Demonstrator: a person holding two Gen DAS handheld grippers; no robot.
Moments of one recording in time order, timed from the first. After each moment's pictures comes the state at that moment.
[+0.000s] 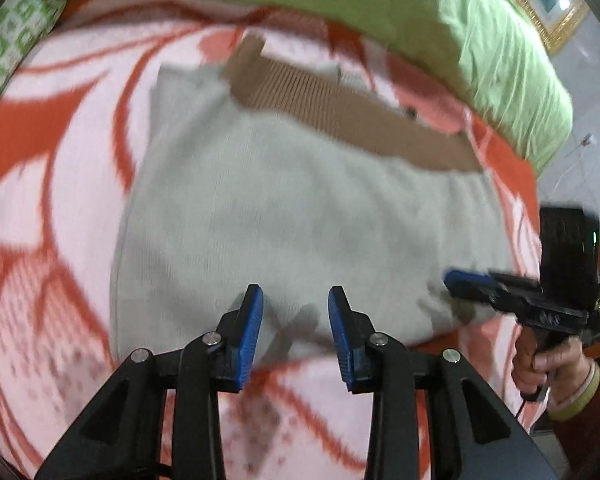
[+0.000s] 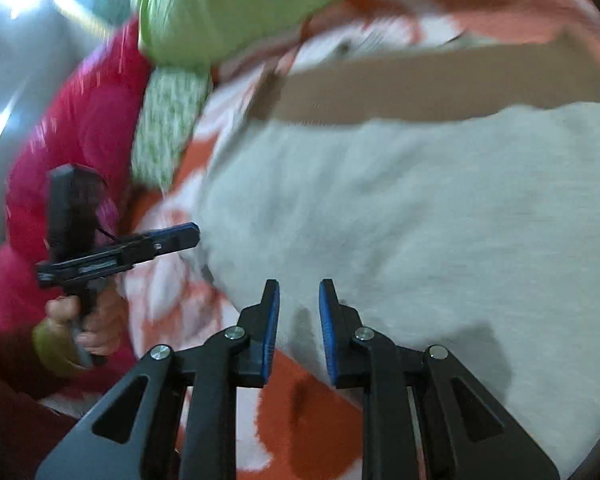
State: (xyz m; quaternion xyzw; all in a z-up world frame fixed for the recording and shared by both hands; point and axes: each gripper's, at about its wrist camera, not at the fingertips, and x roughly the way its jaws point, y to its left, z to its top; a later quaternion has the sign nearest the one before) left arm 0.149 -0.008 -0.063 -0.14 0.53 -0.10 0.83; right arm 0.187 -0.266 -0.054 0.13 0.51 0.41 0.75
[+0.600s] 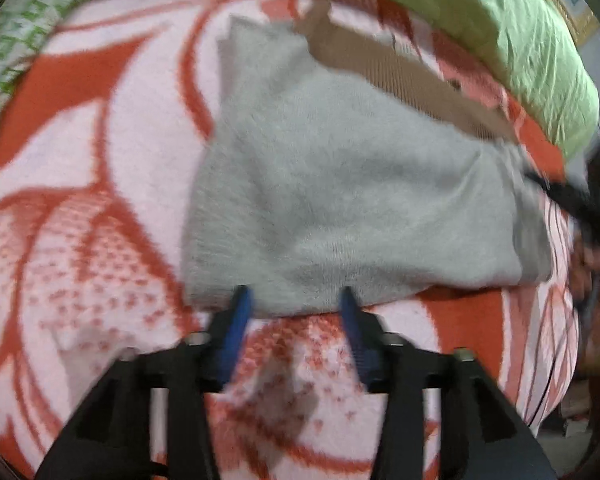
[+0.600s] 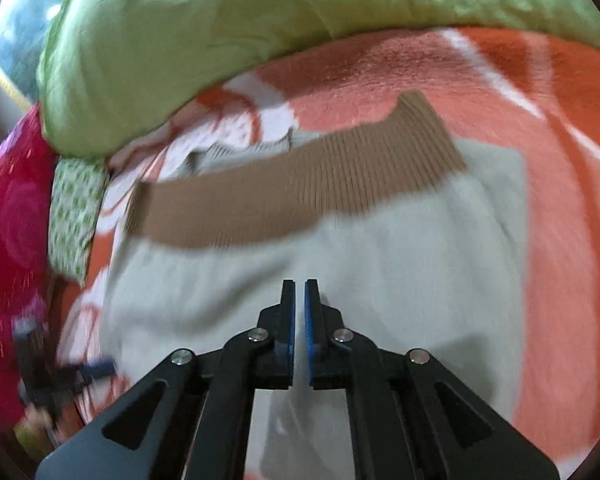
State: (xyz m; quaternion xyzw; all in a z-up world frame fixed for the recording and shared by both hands) left arm 0.107 0.023 -0.067 -0.12 0.55 -0.05 0.83; right arm 0.232 -0.363 -0.027 0.16 0.48 0.21 0.84
